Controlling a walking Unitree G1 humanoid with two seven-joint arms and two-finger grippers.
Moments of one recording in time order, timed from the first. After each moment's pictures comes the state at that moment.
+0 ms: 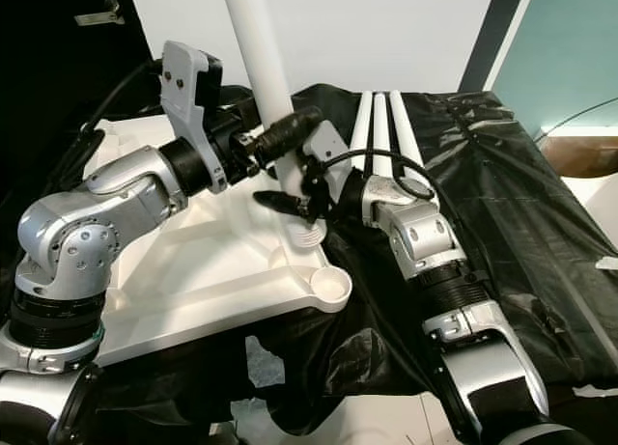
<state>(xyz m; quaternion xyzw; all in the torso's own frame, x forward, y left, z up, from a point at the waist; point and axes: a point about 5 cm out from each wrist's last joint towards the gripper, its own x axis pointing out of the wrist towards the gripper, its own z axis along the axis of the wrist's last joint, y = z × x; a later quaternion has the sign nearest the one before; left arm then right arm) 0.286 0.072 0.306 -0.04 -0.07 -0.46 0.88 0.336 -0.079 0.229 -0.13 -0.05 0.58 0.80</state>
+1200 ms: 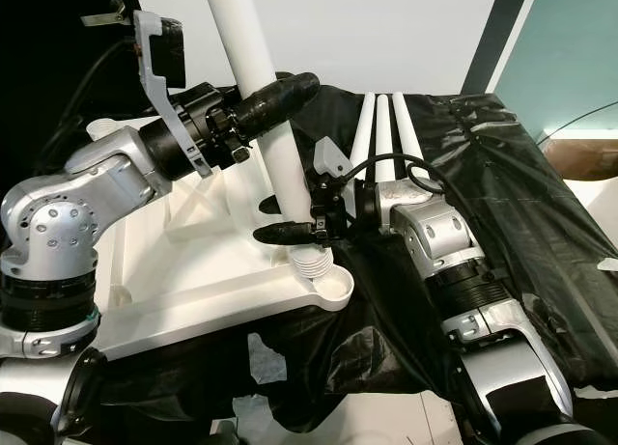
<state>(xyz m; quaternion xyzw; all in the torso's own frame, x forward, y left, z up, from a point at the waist) 0.290 0.076 0.325 -0.11 -0.09 -0.51 0.85 0.334 -0.091 0.229 -0.10 -0.02 0.63 0.77</state>
